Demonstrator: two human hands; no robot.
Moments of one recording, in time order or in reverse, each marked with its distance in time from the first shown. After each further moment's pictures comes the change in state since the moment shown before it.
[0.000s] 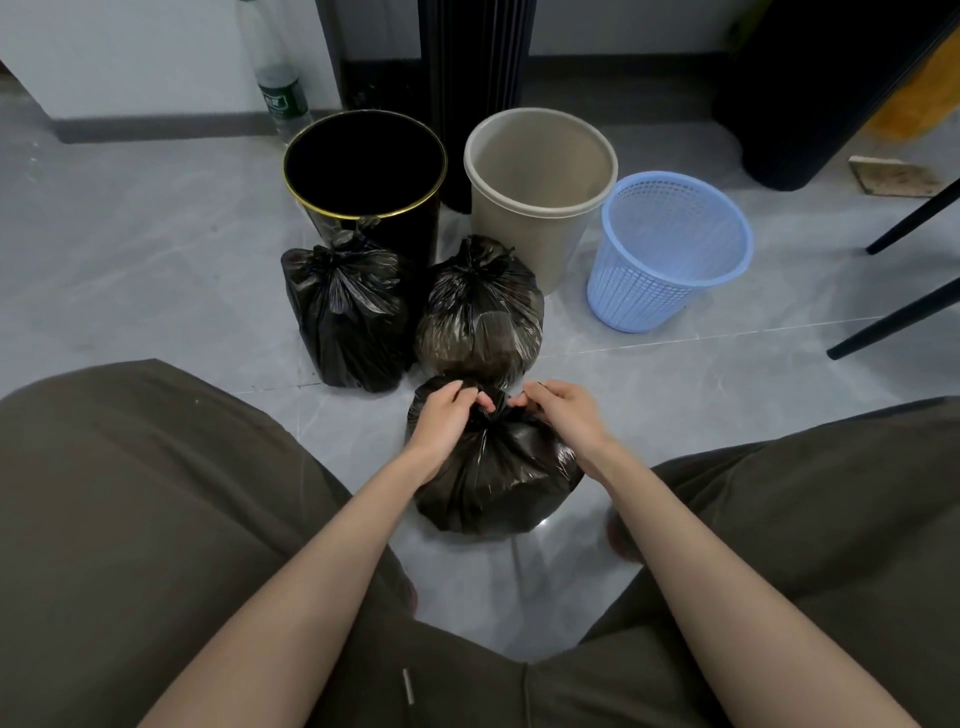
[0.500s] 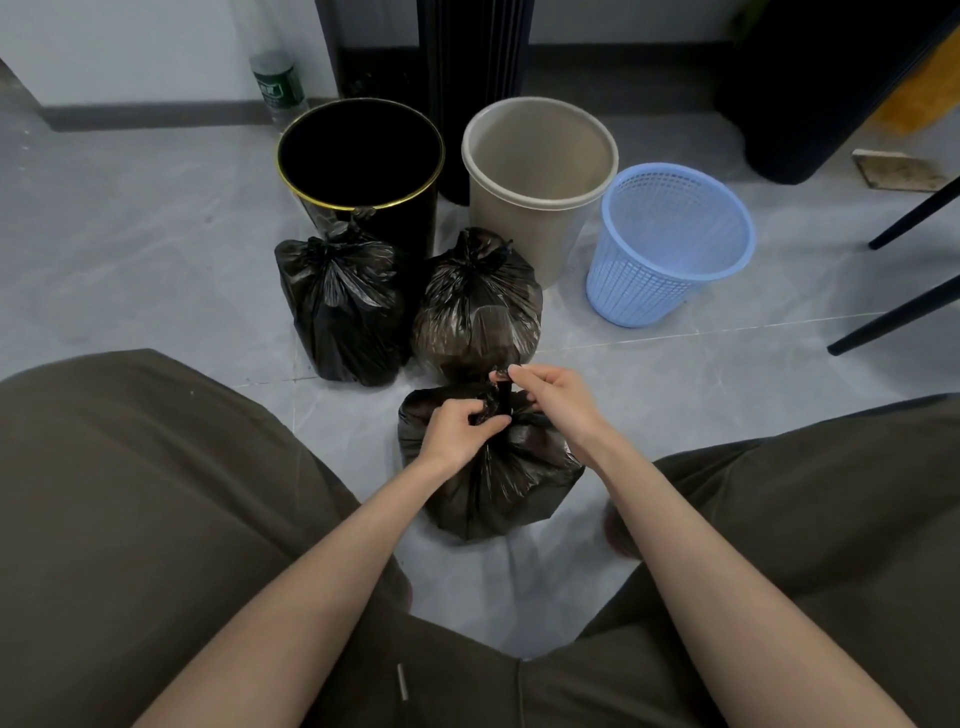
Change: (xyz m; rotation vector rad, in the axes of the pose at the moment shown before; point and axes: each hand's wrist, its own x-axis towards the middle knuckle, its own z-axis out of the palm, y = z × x) left_hand -0.003 -0.022 0.011 0.348 -0.073 0.087; right_hand -0.008 -0.020 0.000 0.010 -0.090 -0.120
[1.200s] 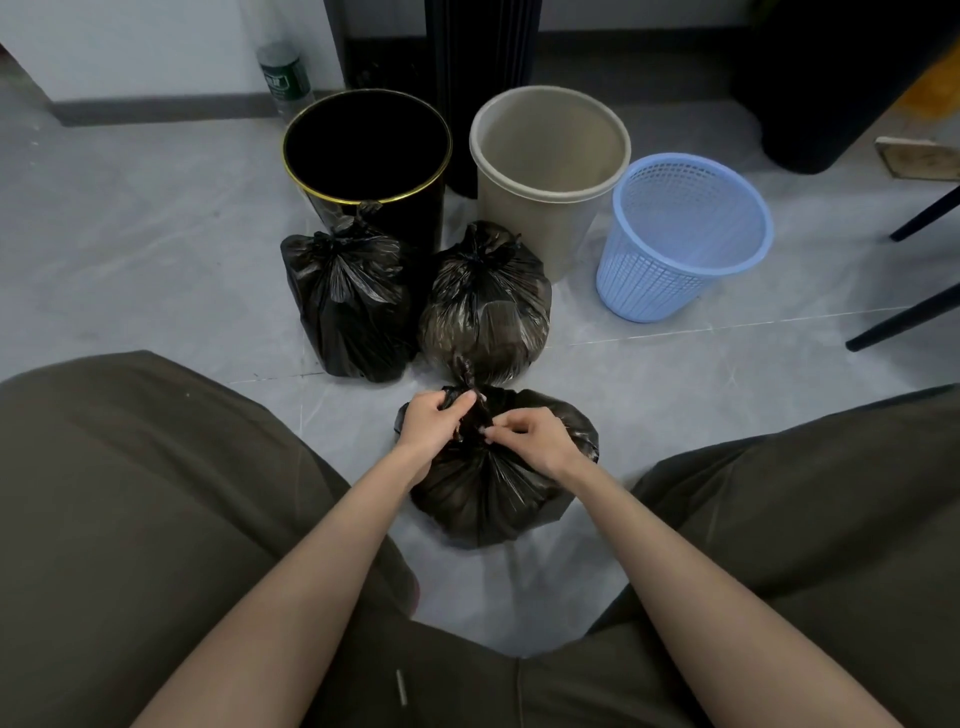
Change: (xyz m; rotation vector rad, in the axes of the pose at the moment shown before) left_hand -0.003 0.003 -0.024 -0.306 0.159 -0.272; right_hand 0.008 0.060 0.020 -0.421 -0.169 0.014
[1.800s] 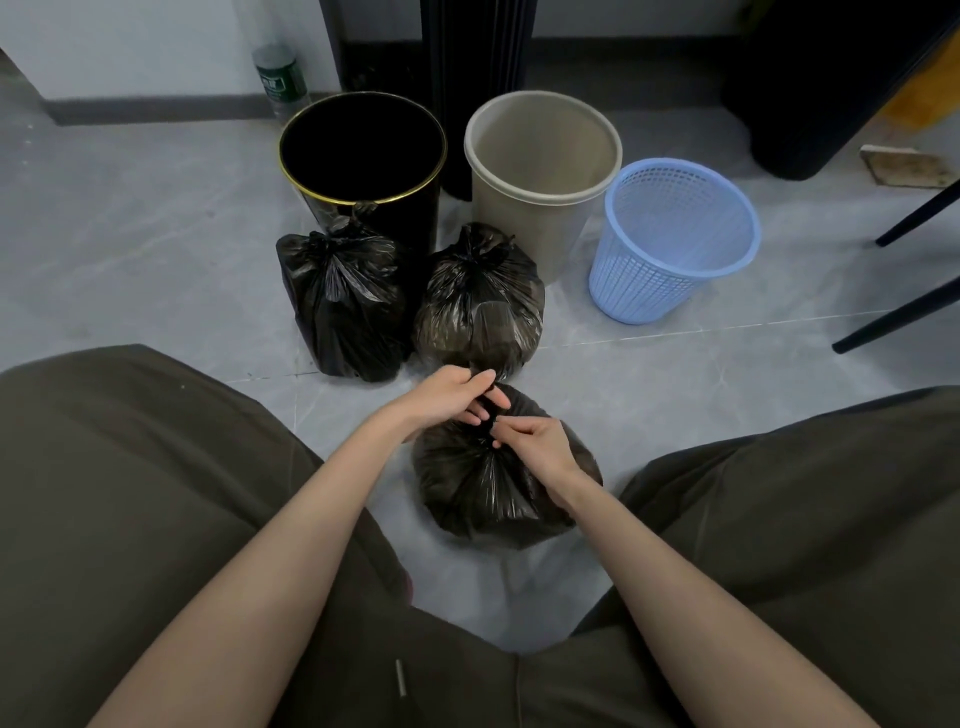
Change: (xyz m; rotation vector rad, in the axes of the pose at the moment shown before) left_hand -0.009 0.053 -0.006 0.234 -0.470 0.106; right_hand -0.016 0.006 0.009 0.414 0.232 0.109
